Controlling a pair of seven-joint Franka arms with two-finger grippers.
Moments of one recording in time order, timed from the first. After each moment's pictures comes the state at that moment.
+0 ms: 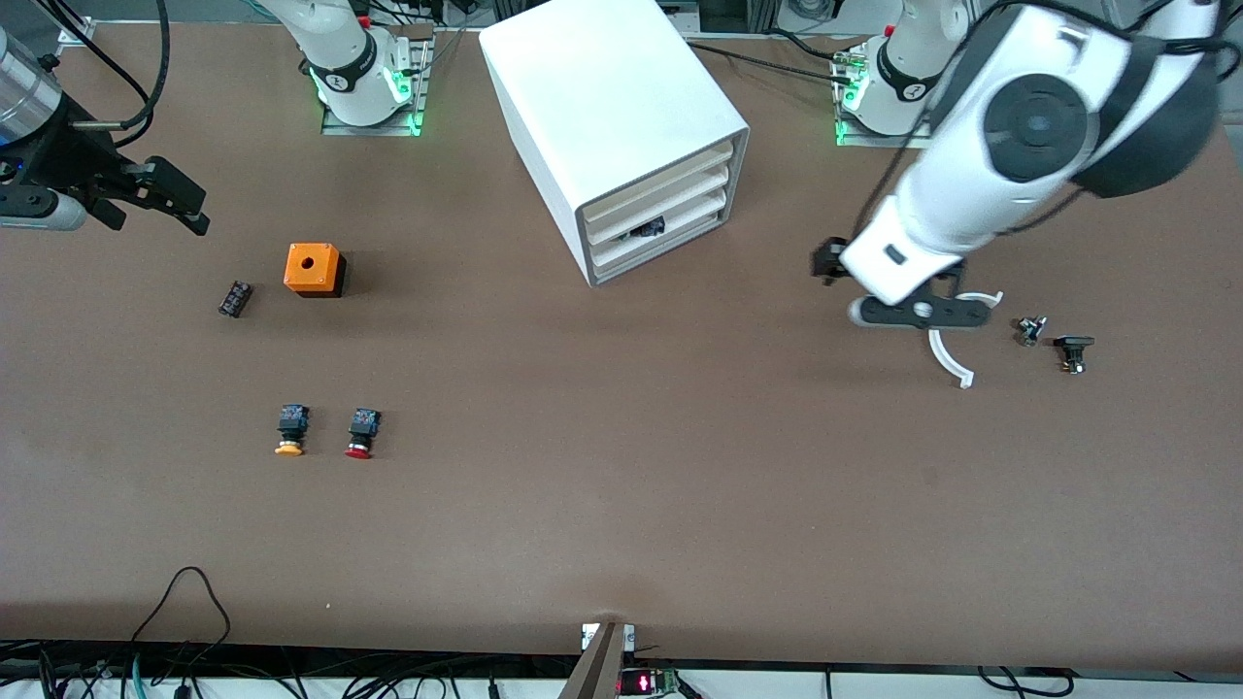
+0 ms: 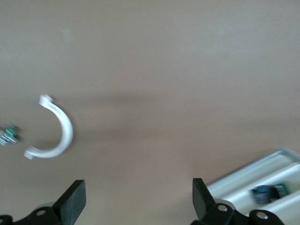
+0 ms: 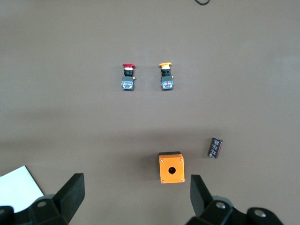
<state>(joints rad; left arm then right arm) 0.16 0.25 -0.56 -1.51 0.12 1.59 -0.32 -0.02 -0.09 0.09 -1.71 0.00 1.69 0.14</state>
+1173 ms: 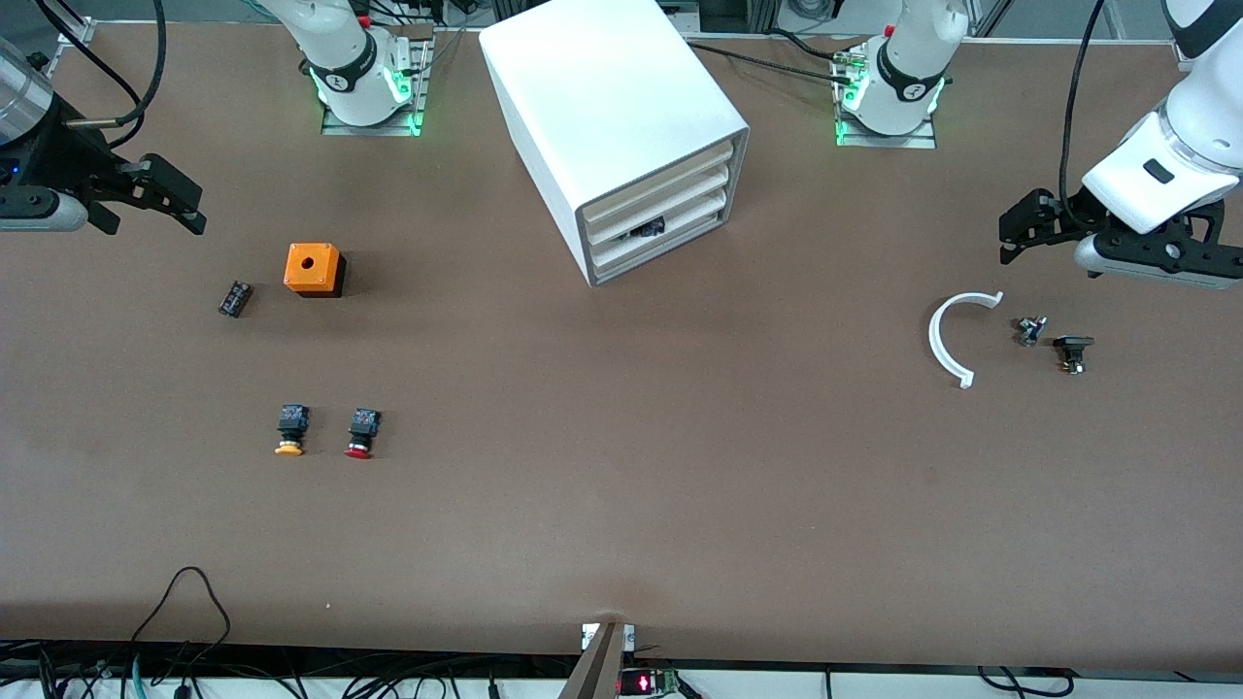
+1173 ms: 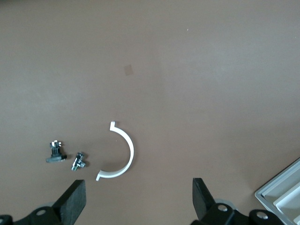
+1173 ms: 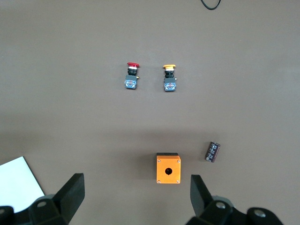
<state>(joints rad) -0.05 -0.02 -0.04 -1.69 0.01 1.69 0.07 -0.02 -0.07 0.09 -1.68 0.00 1.66 0.07</state>
